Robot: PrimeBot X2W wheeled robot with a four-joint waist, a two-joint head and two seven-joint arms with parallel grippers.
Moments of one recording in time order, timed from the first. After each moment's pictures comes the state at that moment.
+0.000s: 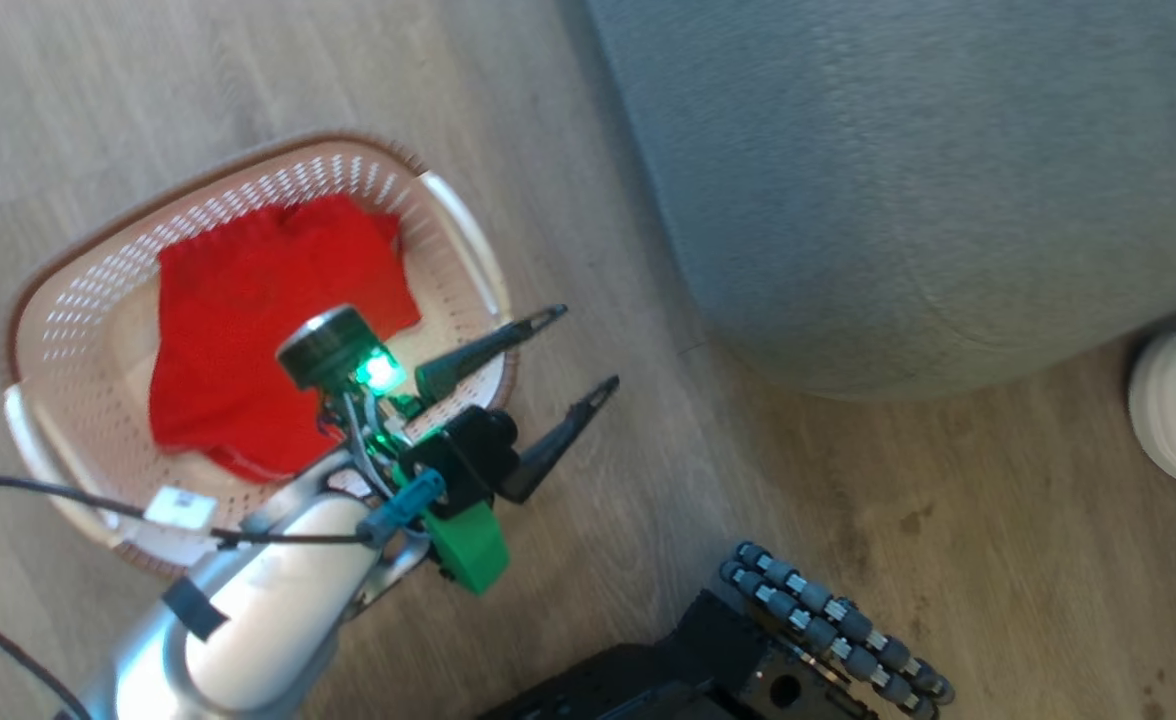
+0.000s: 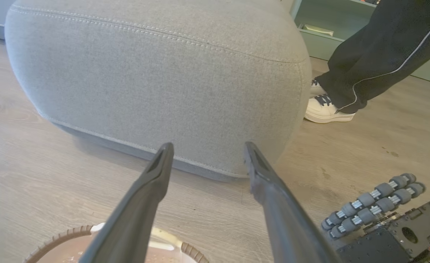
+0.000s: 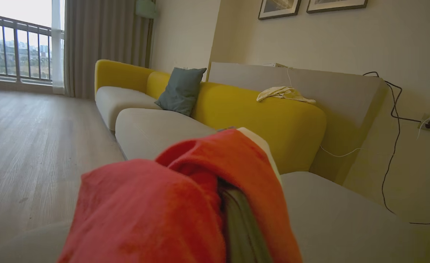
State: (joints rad) left arm -0.52 0.34 -0.76 0.17 -0.09 -0.13 -0.26; right arm -1.08 -0.29 -0.43 0.57 0.15 0.13 -0.26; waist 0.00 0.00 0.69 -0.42
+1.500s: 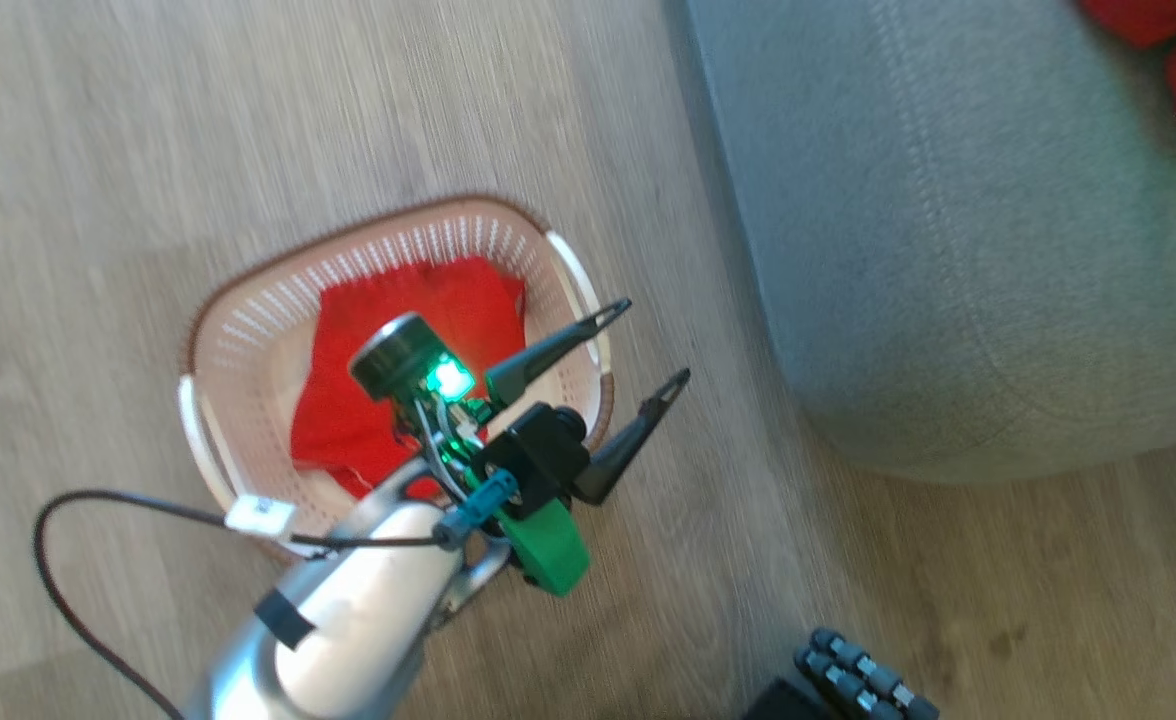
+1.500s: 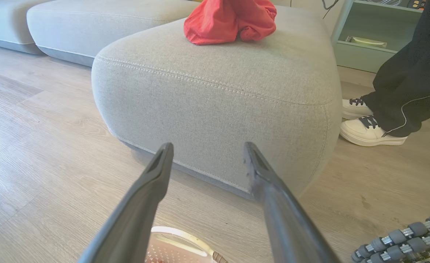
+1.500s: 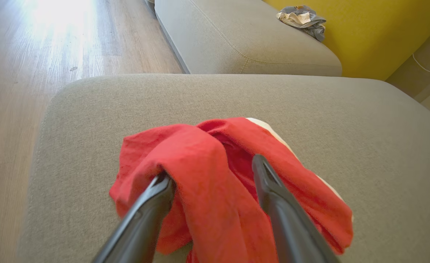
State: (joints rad) left arm -0.50 0.18 -0.71 0.22 -0.05 -0.11 -0.26; right arm -1.21 -0.32 -0.33 1.29 -0.14 0.13 -0.26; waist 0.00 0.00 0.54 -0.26
